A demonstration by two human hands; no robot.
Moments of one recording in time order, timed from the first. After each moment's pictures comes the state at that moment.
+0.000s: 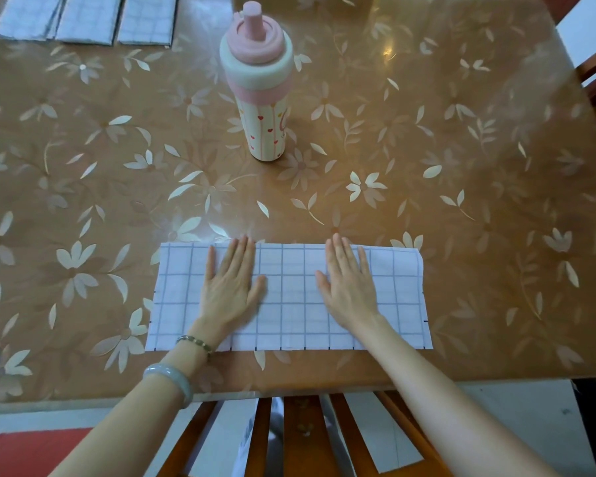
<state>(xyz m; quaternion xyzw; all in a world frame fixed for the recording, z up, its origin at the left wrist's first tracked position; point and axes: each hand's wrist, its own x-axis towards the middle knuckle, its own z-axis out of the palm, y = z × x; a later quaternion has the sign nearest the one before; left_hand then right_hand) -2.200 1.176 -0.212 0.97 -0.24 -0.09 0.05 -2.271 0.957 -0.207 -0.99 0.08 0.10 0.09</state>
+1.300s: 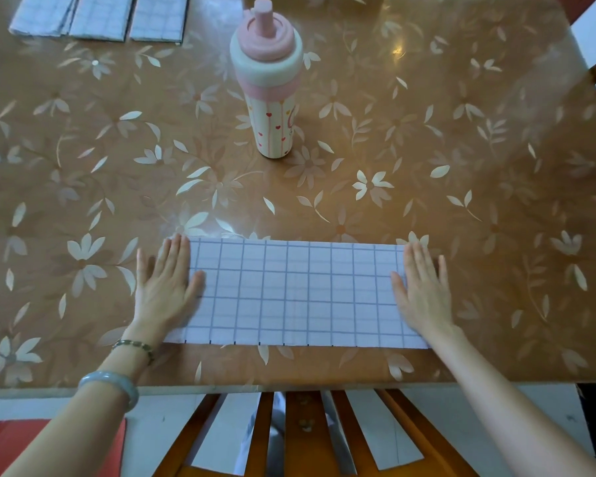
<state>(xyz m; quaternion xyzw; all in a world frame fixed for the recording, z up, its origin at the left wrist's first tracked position) -2.177 1.270 -0.202 0.98 -0.14 -0.11 -0.02 -2.321 0.858 -0.204 -0.98 0.17 0.11 0.04</state>
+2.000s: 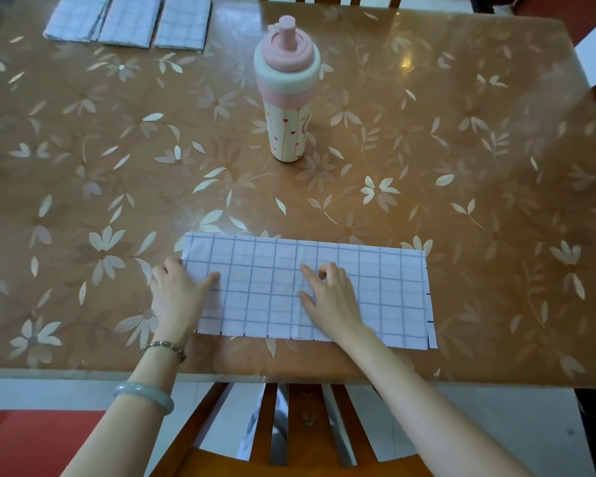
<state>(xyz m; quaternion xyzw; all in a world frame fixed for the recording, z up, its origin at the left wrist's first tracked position) -2.198 1.242 -0.160 0.95 0.18 -0.13 0.21 -2.281 1.005 -0.182 -0.97 0.03 0.09 0.21</state>
